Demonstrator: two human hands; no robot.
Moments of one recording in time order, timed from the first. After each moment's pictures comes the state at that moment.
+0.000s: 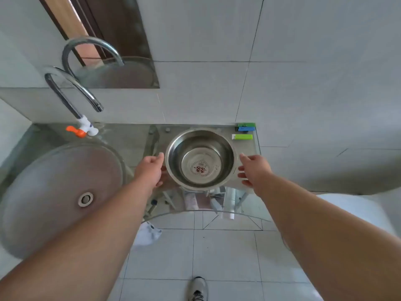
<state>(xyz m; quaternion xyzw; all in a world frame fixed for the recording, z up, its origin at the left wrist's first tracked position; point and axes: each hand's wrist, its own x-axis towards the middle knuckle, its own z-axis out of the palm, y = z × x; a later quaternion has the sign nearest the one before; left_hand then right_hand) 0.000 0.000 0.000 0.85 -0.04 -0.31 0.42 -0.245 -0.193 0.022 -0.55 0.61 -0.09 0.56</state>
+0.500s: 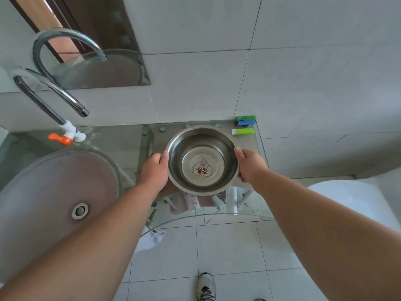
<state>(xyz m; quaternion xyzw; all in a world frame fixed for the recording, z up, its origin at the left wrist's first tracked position) 0.010 -0.023 -0.013 0.88 -0.20 -0.26 0.34 -0.218 -0.195 0.004 -0.68 0.57 -0.06 0.47</state>
